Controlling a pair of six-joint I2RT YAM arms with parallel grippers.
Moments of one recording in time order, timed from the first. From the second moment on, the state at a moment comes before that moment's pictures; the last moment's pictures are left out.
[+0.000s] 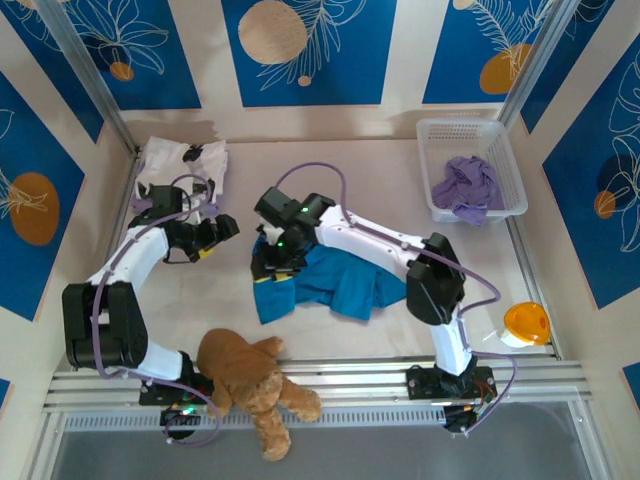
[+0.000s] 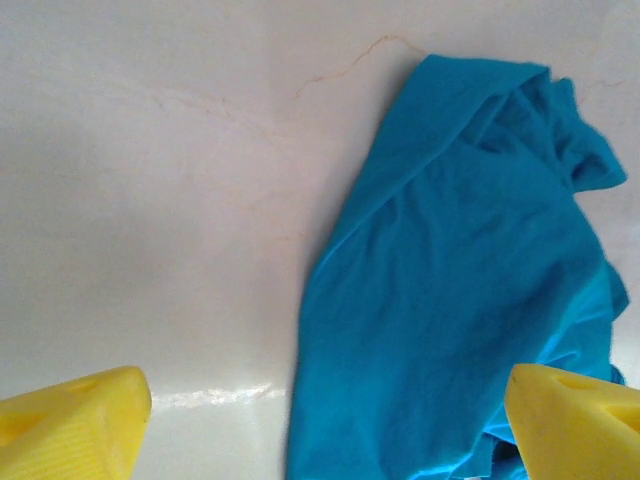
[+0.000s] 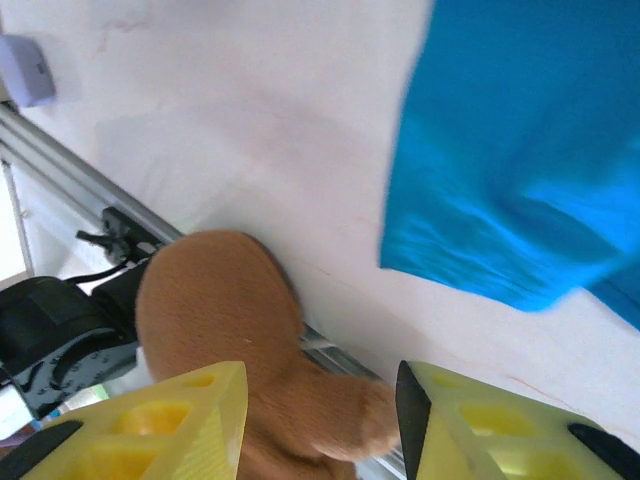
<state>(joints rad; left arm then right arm) 0.00 1.48 0.98 -0.62 0.50 -0.42 0.92 1.96 1.76 -1.04 -0.43 0.68</state>
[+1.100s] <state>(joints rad) -0.30 2.07 1.49 -0.78 0.26 -0.26 0.47 1.60 1.06 -0.91 -0.22 0.61</state>
